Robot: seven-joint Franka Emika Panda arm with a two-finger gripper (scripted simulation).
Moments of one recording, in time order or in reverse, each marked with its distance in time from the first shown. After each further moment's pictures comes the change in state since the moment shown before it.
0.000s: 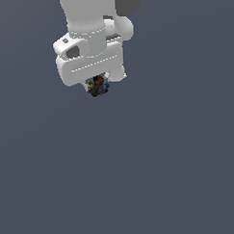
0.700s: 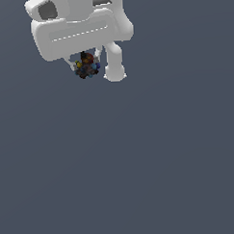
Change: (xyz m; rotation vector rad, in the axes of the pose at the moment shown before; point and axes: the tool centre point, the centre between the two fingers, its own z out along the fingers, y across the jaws) arm -0.010 0.020 -0.074 0.000 -0.003 0.001
